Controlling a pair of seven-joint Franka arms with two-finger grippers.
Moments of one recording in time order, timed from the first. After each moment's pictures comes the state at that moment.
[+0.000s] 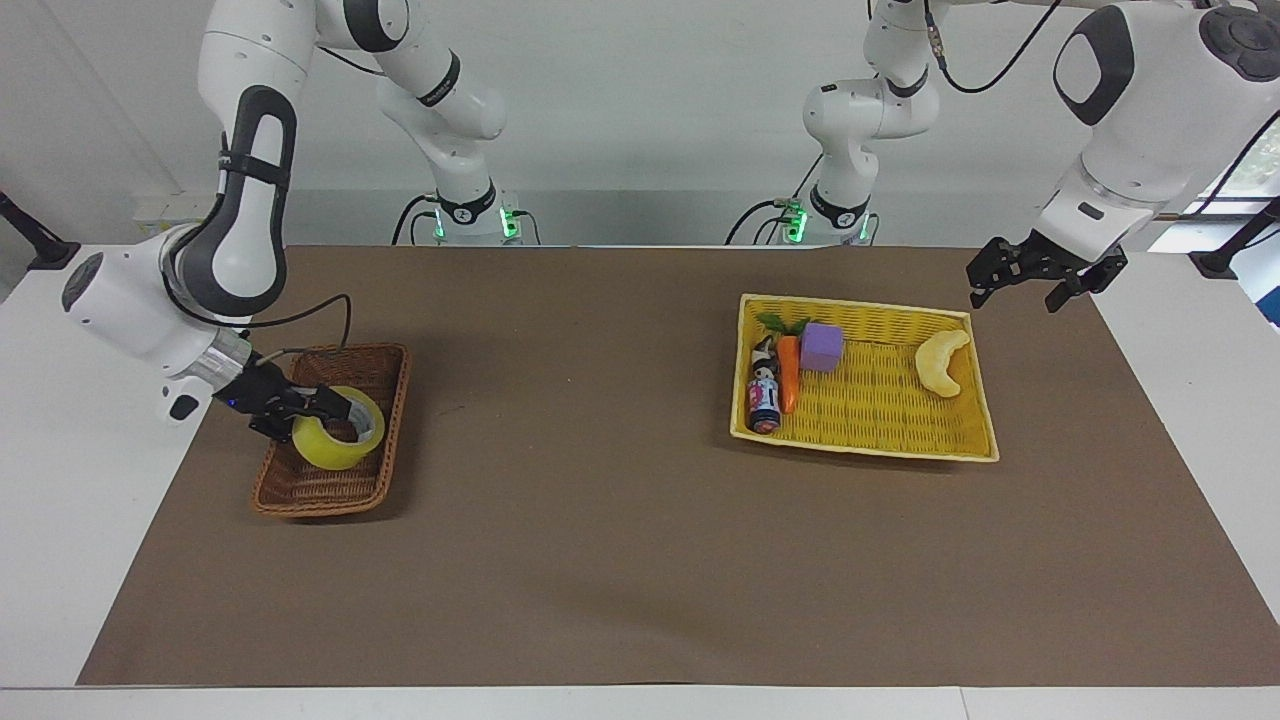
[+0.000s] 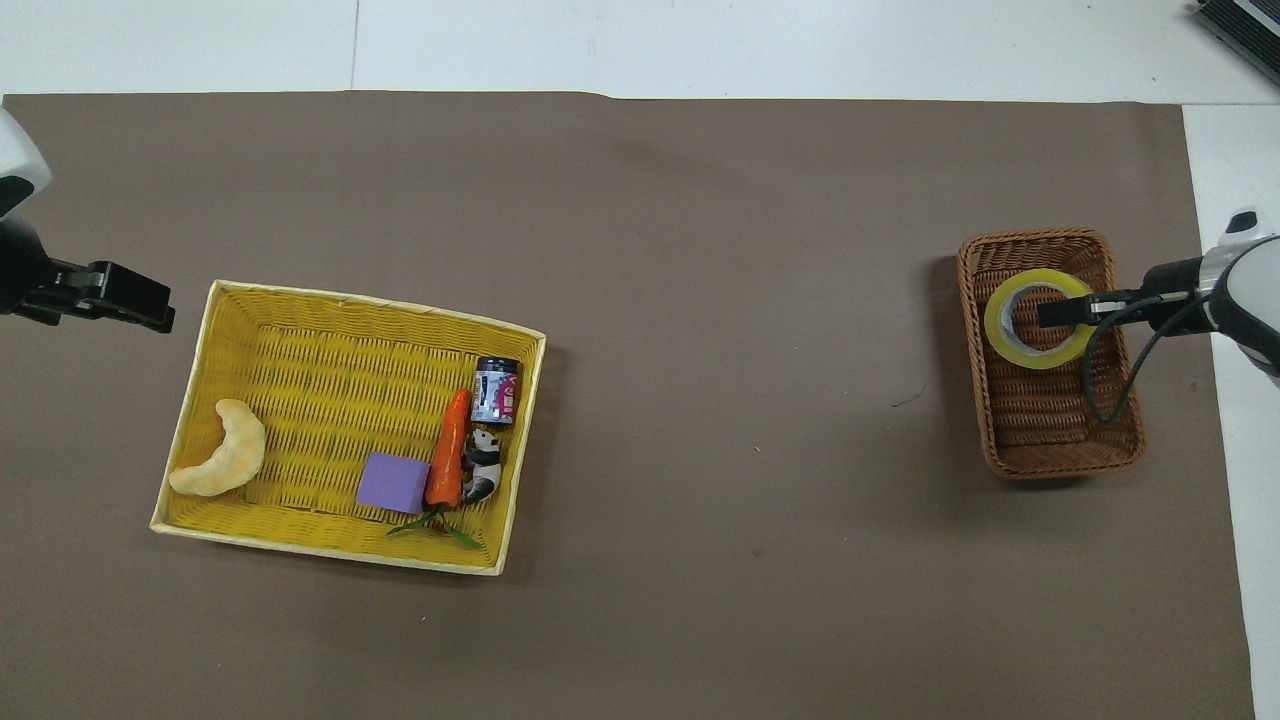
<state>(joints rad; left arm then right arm) 0.03 0.07 -0.08 -1.54 0.01 1.56 0.09 -0.34 0.37 0.04 -1.79 0.46 2.03 -0.65</state>
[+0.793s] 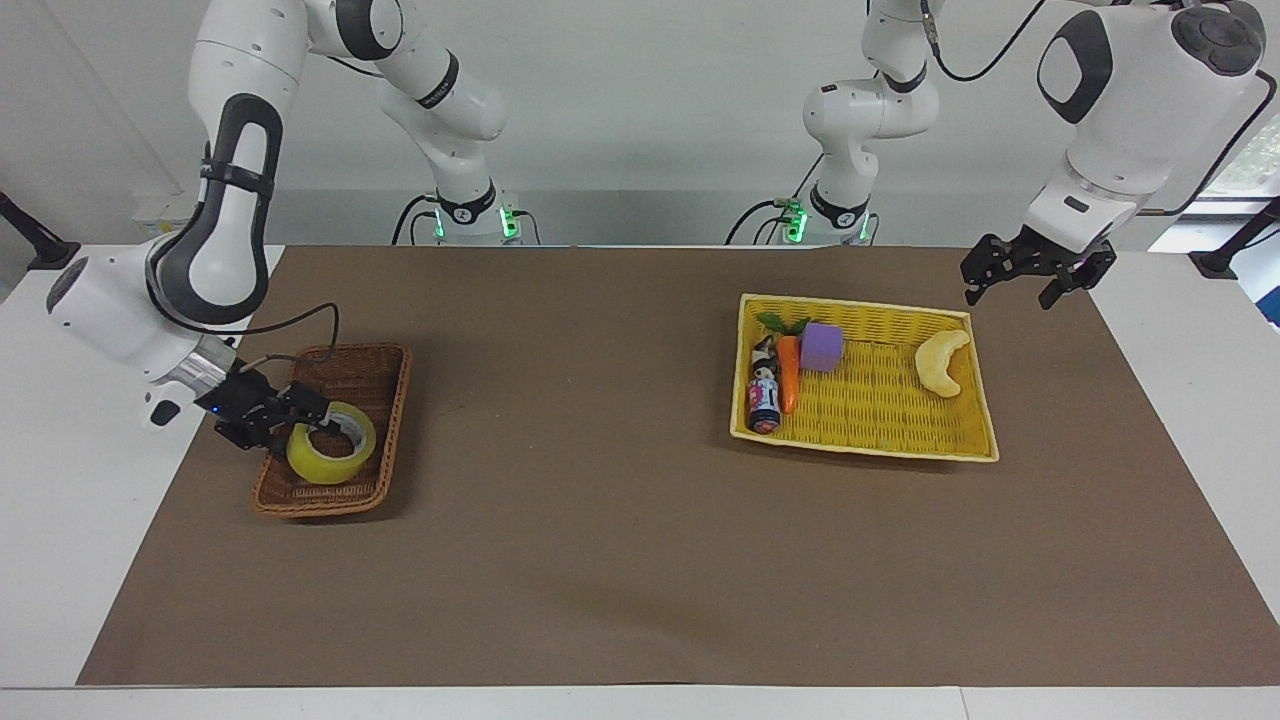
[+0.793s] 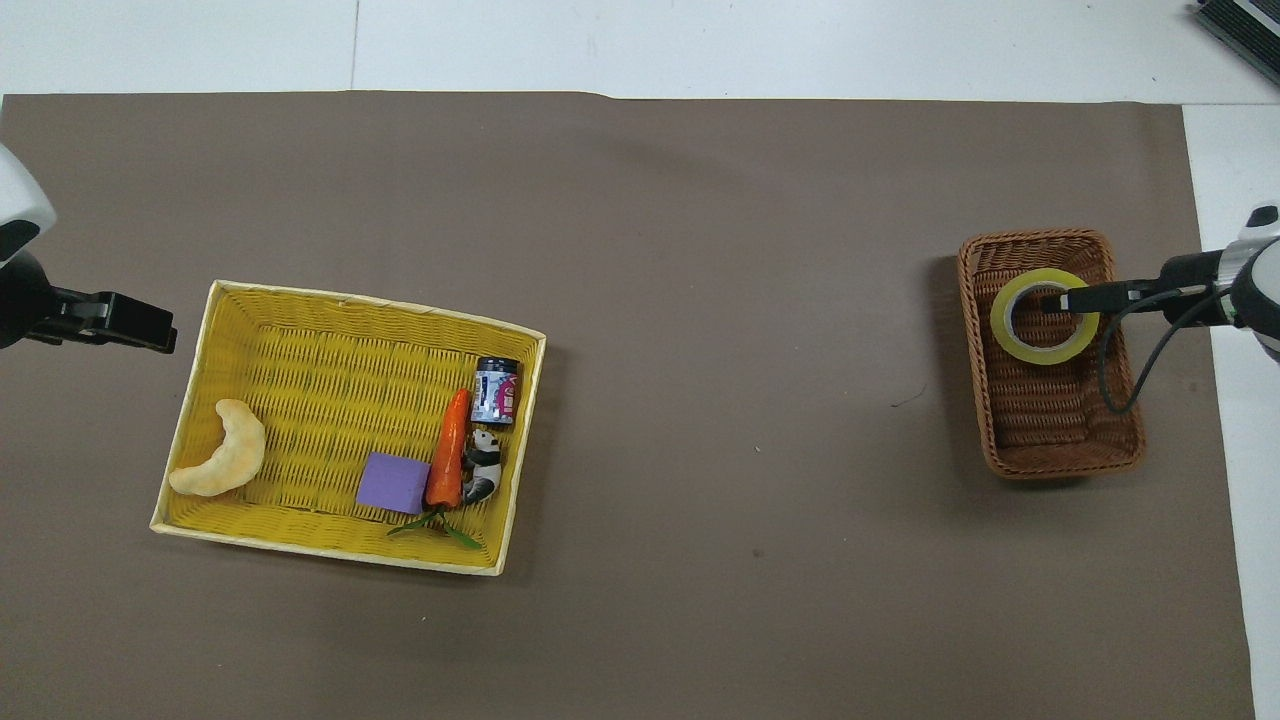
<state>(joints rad) 0.04 0.00 -0.08 -1.65 0.01 1.63 0.09 -0.37 0.40 0.04 -1.75 0.52 2.05 -0.68</state>
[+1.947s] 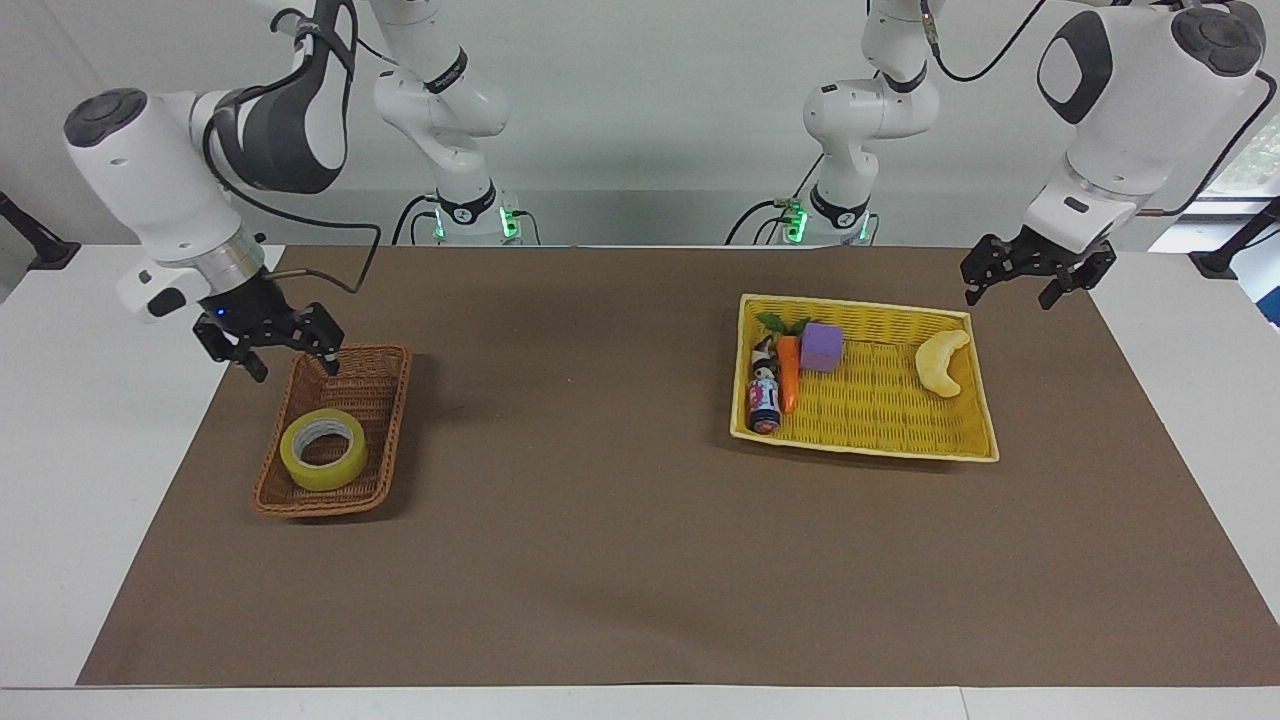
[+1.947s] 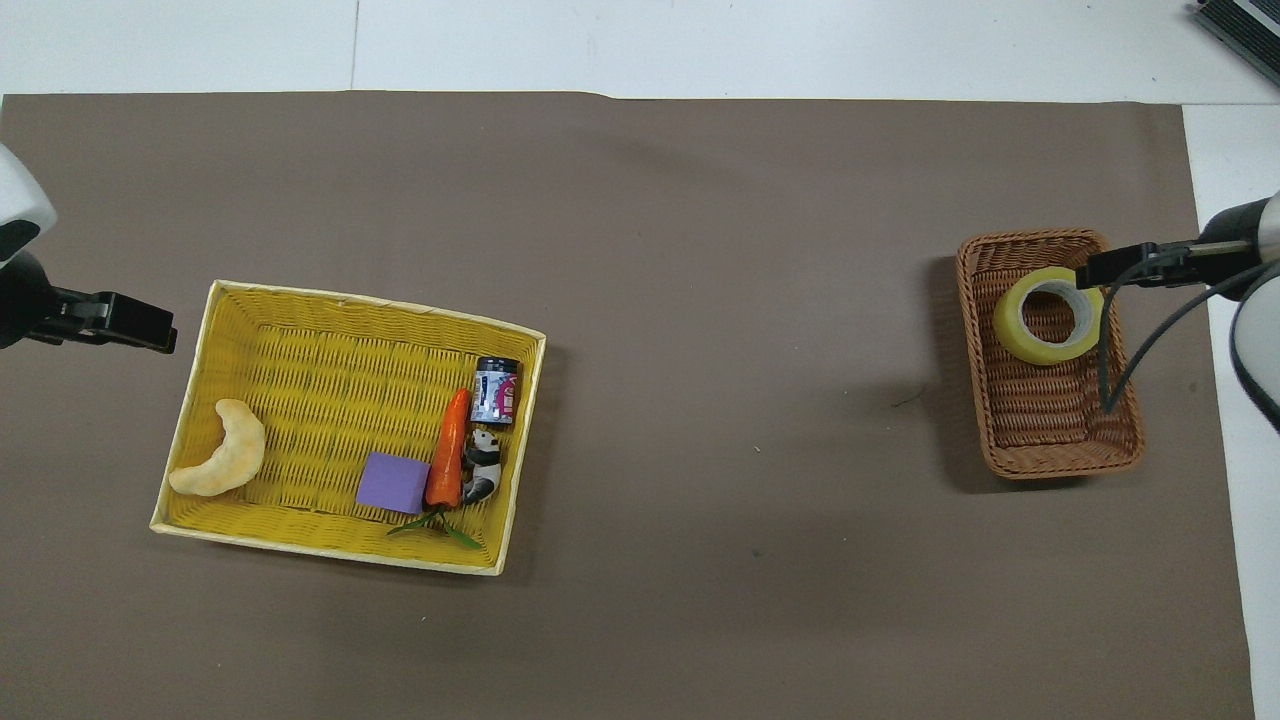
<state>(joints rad) 0.04 0.00 -0.08 -1.66 0.01 1.63 0.09 -0.14 0.09 0.05 -1.72 0.07 1.90 -0.09</state>
